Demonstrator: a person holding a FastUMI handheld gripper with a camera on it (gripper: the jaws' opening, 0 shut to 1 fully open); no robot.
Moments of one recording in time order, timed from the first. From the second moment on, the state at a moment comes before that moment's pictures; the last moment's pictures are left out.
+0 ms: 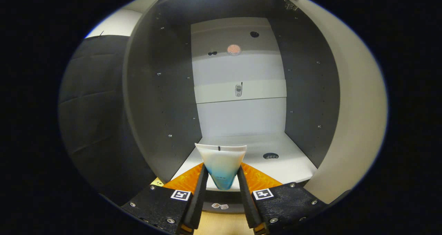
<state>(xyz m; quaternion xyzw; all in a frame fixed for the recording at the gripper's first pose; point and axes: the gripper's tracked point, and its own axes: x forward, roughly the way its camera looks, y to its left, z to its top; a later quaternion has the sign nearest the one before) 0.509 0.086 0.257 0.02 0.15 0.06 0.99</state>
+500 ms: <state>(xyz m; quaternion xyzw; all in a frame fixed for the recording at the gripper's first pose) 0.568 0.088 0.227 -0.01 0.19 0.03 0.98</state>
